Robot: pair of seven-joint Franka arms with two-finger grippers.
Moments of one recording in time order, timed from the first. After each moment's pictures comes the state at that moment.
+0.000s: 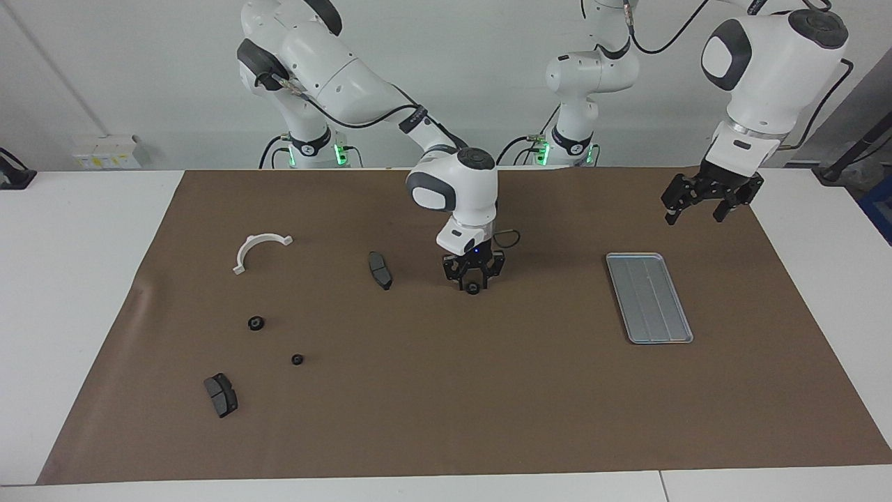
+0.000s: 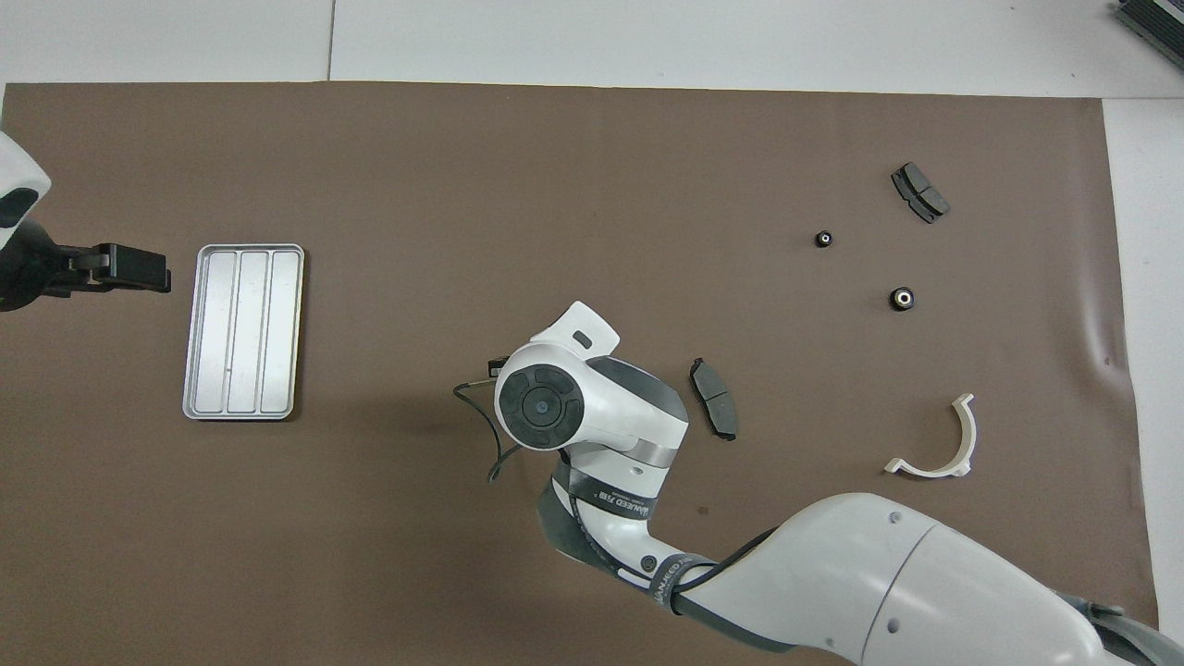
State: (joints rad) left arm 0.03 -0.04 -0.06 -1.77 0.00 1.83 -0.01; right arm 0.19 0.63 0.61 -1.72 -0.68 2.36 1.09
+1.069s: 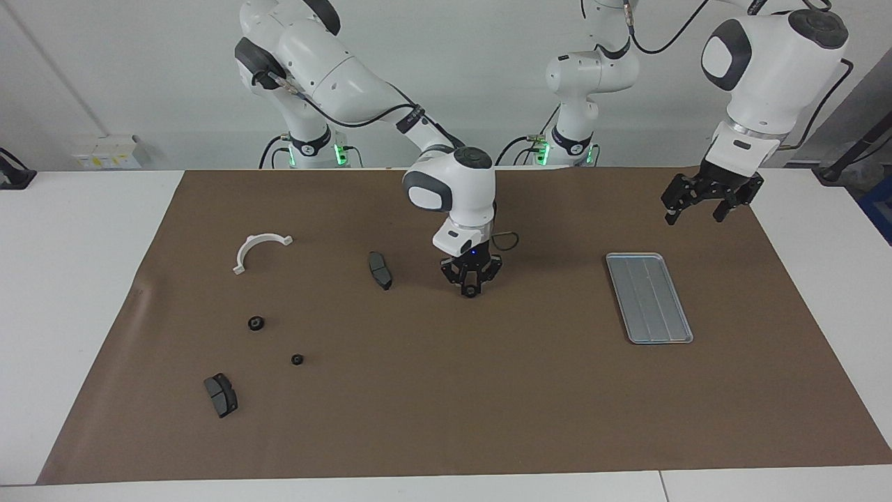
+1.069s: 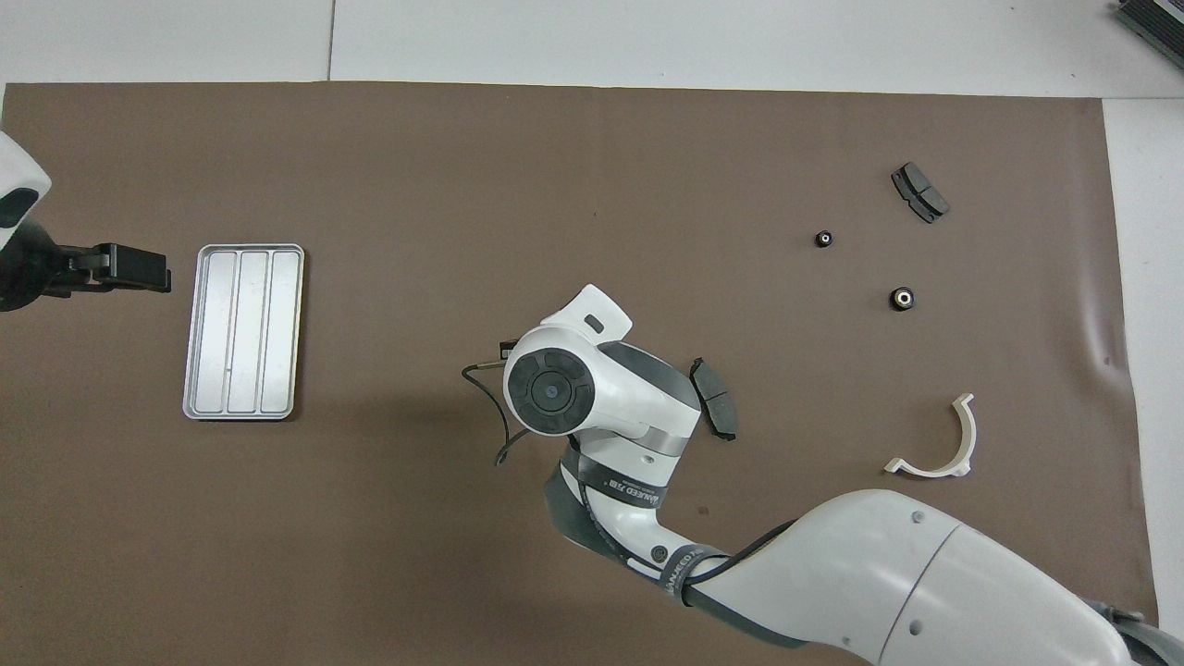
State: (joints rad) left arm 0.03 -0.04 -0.06 -1.77 0.00 1.83 -0.01; right arm 0.17 0.61 0.60 -1.70 -0.69 2.32 1.09
